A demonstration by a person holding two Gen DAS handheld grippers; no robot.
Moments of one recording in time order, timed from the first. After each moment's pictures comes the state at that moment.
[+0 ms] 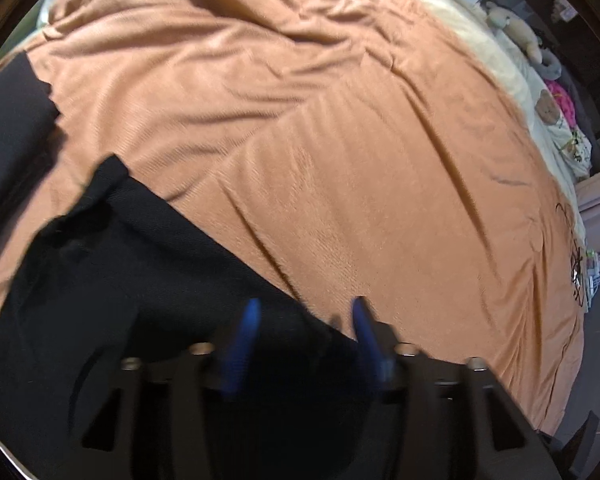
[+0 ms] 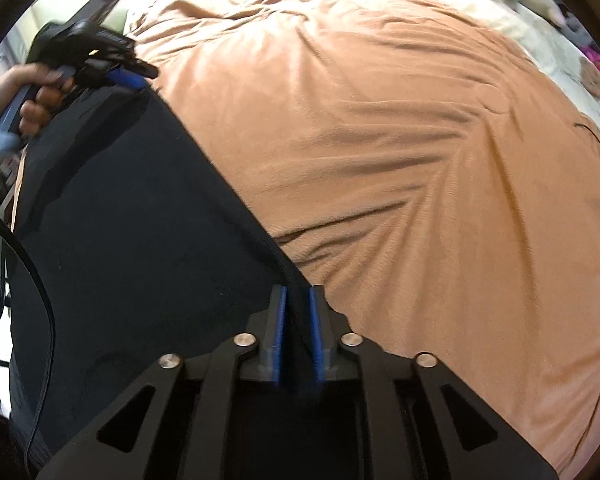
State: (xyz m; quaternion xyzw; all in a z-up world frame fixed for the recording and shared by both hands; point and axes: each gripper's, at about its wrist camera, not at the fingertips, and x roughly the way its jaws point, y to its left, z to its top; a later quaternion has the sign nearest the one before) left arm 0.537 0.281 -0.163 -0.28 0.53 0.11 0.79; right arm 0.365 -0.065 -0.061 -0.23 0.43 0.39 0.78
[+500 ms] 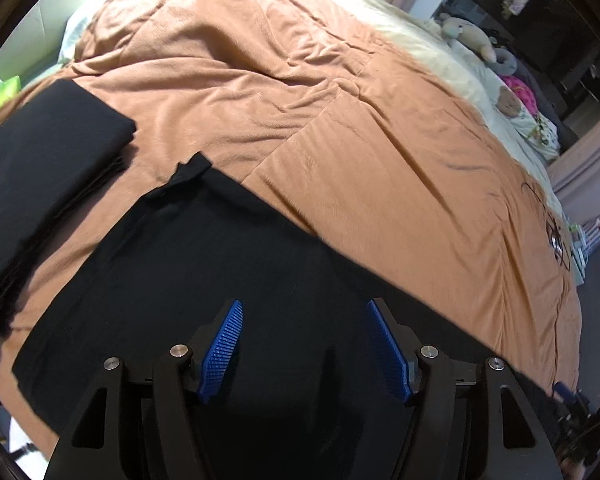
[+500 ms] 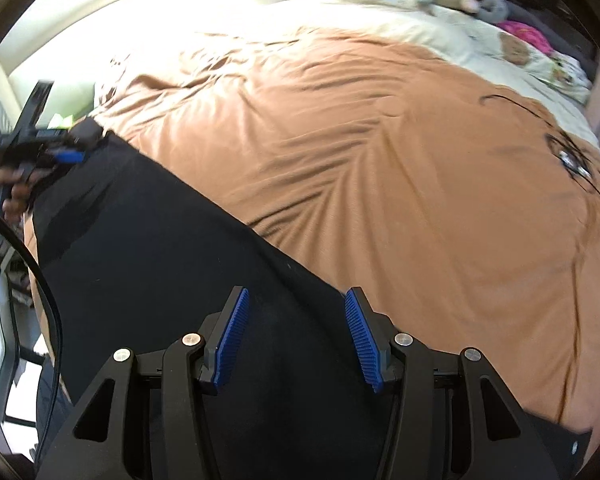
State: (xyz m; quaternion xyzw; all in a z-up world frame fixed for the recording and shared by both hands) left arm 0.445 0.276 -0.120 -0.23 0.48 0.08 0.84; right arm 0.296 -0.156 -0.014 -0.12 0.38 0.33 0.86
